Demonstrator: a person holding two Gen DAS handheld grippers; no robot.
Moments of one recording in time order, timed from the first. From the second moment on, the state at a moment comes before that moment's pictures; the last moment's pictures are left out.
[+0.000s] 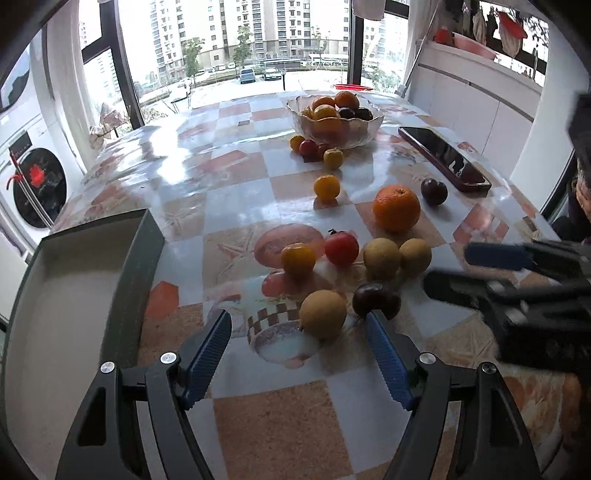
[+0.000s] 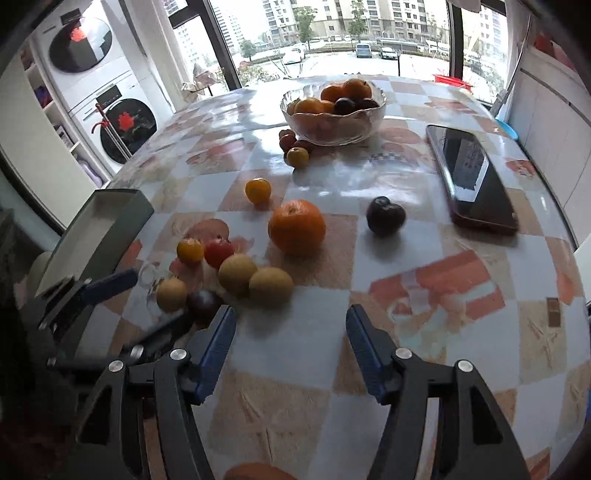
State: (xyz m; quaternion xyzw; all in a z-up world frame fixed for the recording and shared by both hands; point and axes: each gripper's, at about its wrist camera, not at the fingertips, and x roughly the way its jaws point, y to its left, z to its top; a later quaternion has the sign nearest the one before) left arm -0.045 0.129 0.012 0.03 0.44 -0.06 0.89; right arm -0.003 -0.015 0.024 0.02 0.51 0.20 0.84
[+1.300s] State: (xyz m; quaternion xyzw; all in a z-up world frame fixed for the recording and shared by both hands) left arm -0.094 0.208 0.061 -0.05 0.42 0.01 0.91; right arm -0.053 0.014 0.070 0.03 0.50 0.24 0.83
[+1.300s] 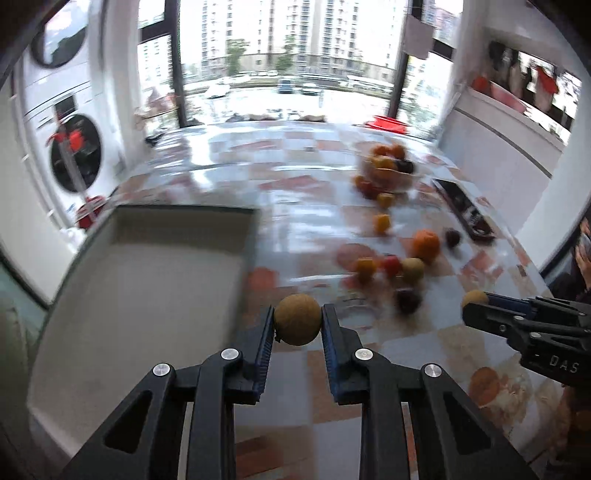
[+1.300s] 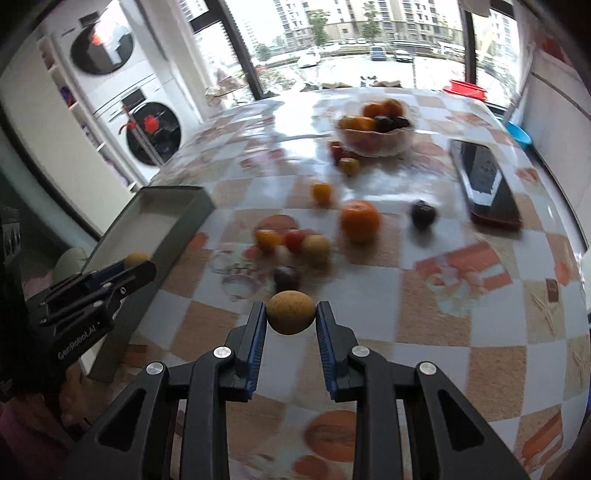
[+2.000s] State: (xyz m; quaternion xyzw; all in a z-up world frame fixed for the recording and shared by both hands) left arm -0.129 0.315 0.021 -0.09 0.44 0.14 0.88; right arm -0.079 0.201 0.085 -0.05 0.50 0.36 0.78
